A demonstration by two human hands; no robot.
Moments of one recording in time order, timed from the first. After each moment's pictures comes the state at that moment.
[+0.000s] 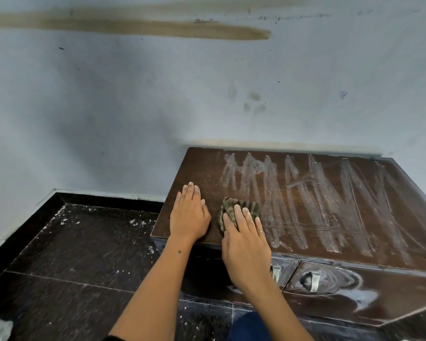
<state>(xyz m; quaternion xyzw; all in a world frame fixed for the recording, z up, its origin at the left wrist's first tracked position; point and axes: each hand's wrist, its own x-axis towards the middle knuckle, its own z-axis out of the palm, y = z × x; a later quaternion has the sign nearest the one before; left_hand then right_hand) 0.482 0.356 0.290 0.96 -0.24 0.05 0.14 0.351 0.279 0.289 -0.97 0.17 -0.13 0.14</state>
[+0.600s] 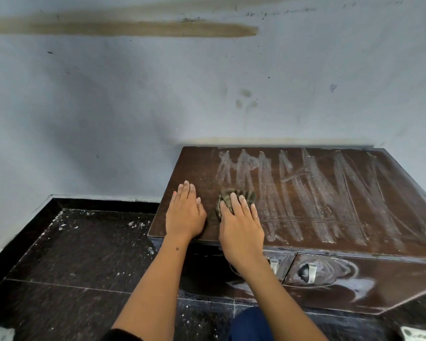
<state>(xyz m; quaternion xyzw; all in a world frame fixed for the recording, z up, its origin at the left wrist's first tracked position) 0.484 0.356 0.292 0.96 -0.25 0.05 0.14 0.377 0.268 0.291 -0.96 0.20 -0.13 0.14</state>
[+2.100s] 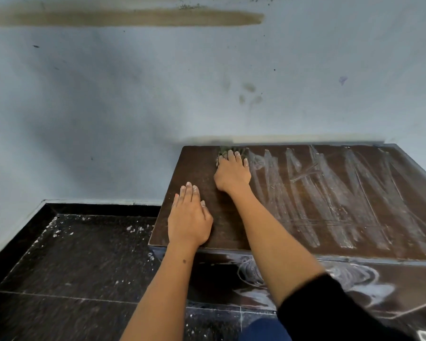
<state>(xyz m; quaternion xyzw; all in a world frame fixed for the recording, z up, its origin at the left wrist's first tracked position) 0.480 0.356 0.292 0.96 -0.26 0.05 0.14 0.519 0.210 0.309 -0.95 0.25 -0.07 0.16</state>
